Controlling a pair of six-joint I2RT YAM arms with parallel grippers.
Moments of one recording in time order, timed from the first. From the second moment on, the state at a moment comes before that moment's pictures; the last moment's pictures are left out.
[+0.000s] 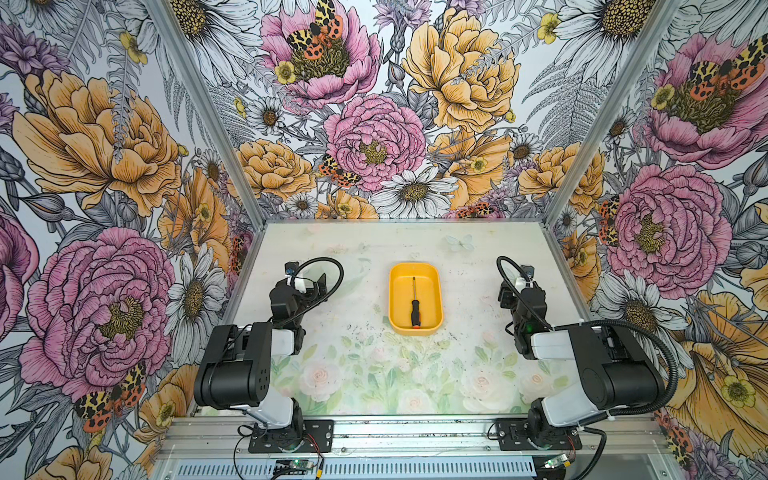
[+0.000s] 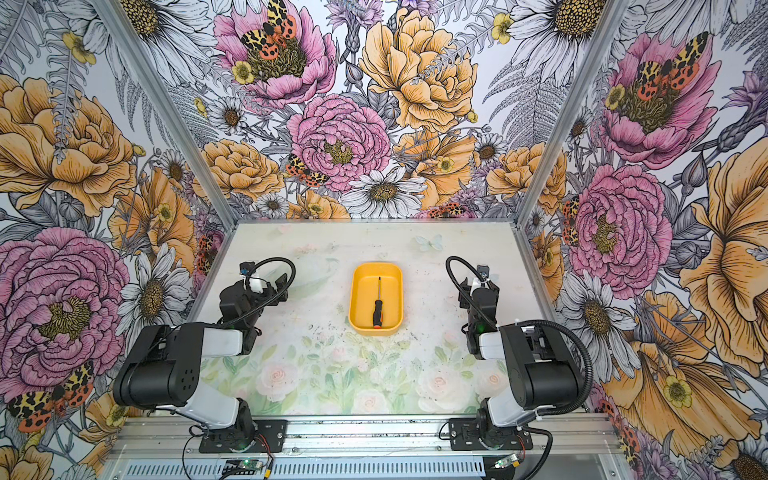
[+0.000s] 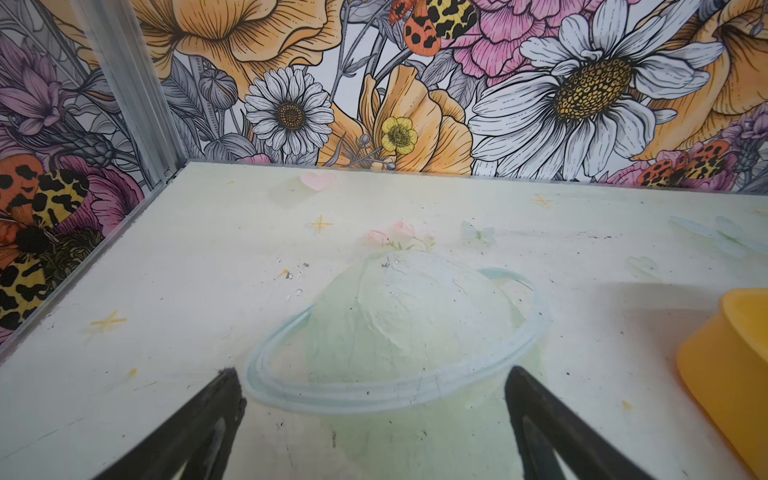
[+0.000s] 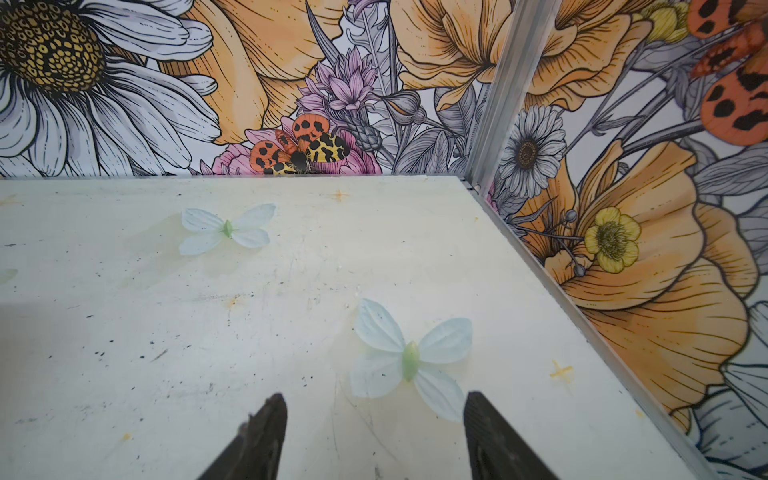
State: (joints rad) left arm 0.06 1.55 0.39 0.94 0.12 -0.06; right arm 0.04 1.53 0.35 0.89 0.25 -0.01
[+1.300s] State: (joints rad) left arm 0.06 1.55 0.38 0.97 0.07 -0.06; right arm 0.02 1.53 0.36 0.87 0.21 -0.01
